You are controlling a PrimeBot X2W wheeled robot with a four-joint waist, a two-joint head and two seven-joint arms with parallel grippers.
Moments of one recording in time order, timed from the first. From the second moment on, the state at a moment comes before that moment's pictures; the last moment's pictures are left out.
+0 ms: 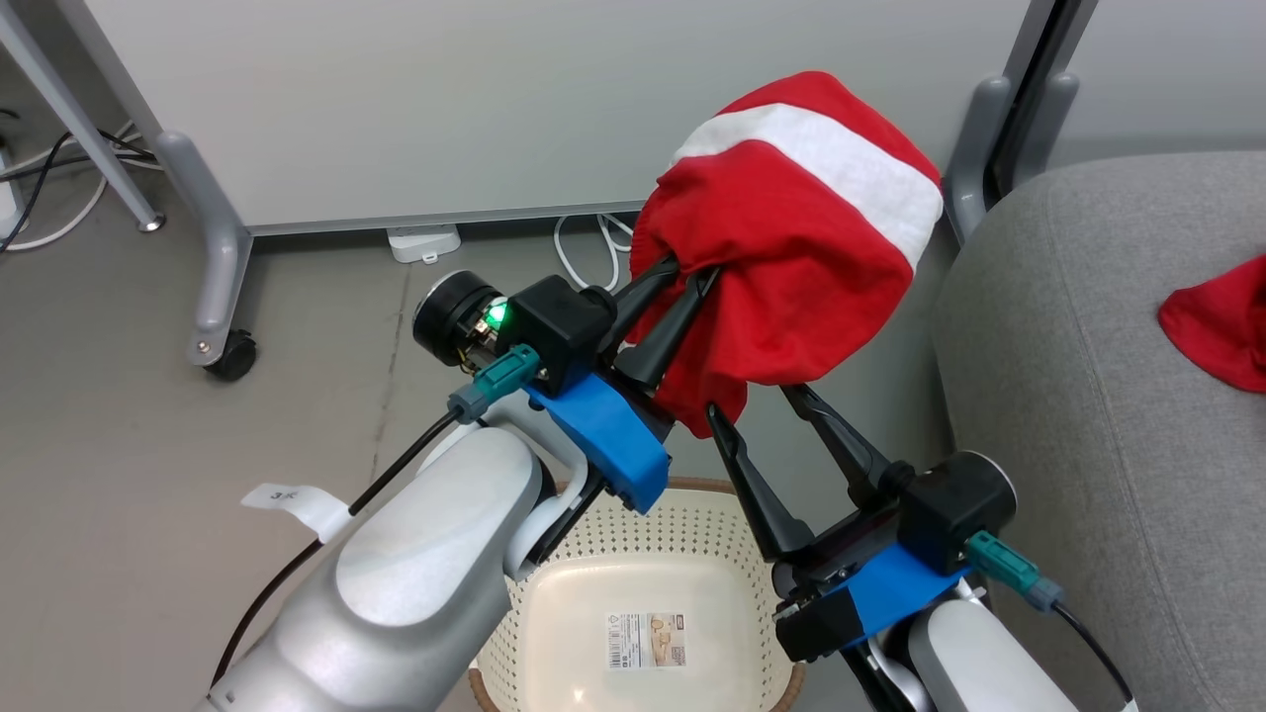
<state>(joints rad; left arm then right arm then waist) -0.73 0.17 -0.82 0.41 -0.53 -0.10 -0.18 -0.28 -0.05 0.40 0.23 0.22 0.13 -0.26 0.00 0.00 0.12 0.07</state>
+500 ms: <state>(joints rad) -0.74 0.12 -0.86 0.44 -0.53 -0.11 -0.20 -0.37 -0.05 0.40 0.30 0.27 0.13 -0.26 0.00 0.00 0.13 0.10</state>
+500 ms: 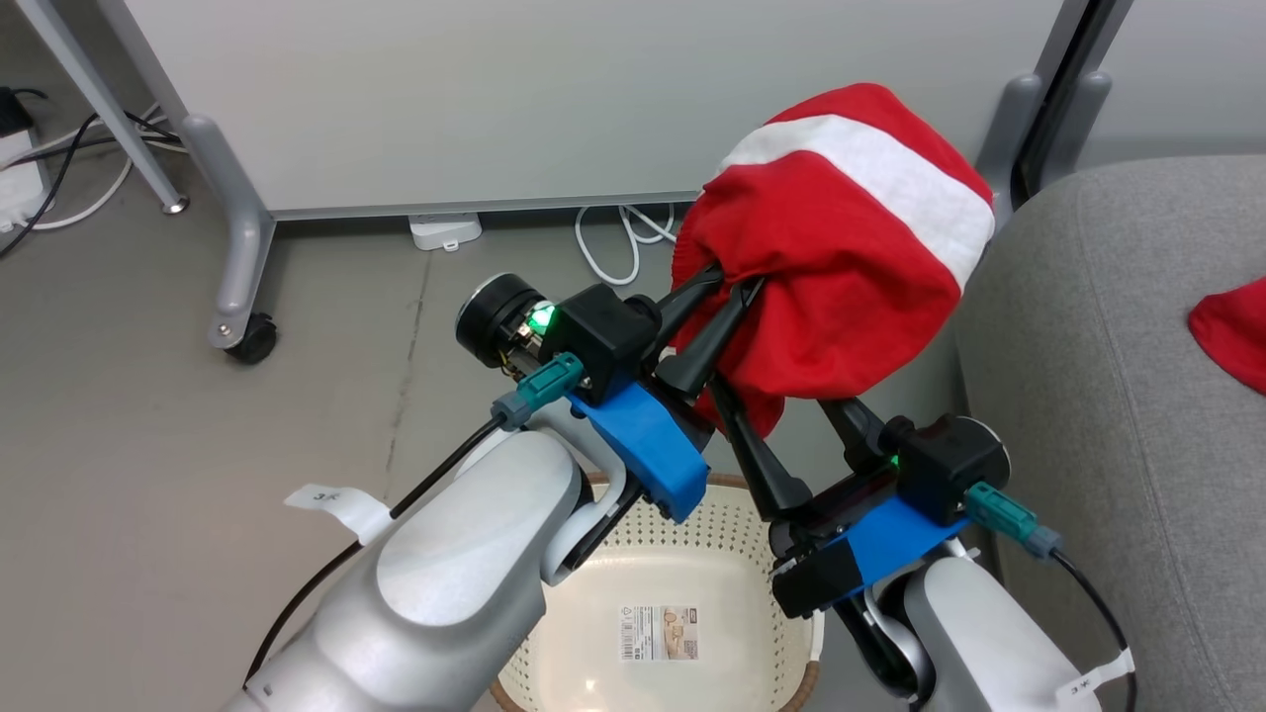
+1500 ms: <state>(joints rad) -0.78 0.09 -0.88 0.49 -0.54 -0.11 -0.24 -0.48 -0.05 0.41 0.40 0.31 0.13 -0.26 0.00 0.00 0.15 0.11</state>
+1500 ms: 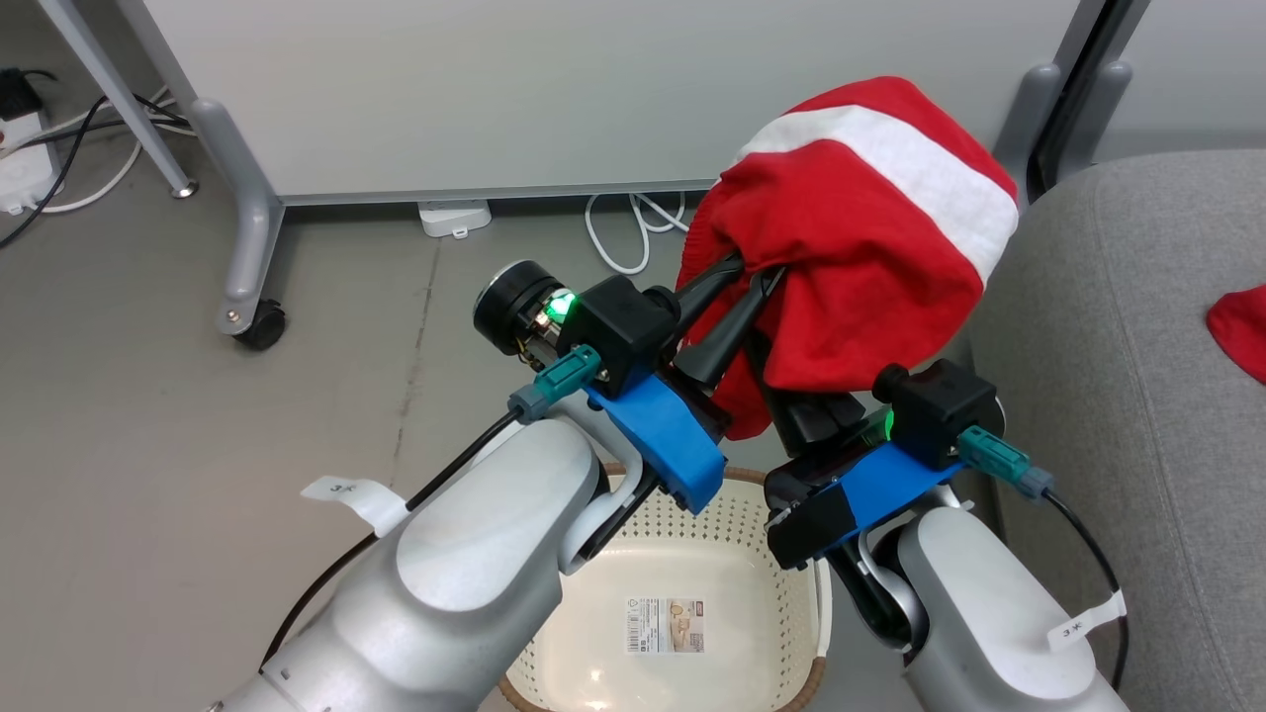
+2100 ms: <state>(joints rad) -0.79 0.10 -0.88 0.49 -0.52 -0.08 -0.25 -0.48 -0.05 0.42 0.40 0.31 0.13 -0.26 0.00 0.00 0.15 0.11</state>
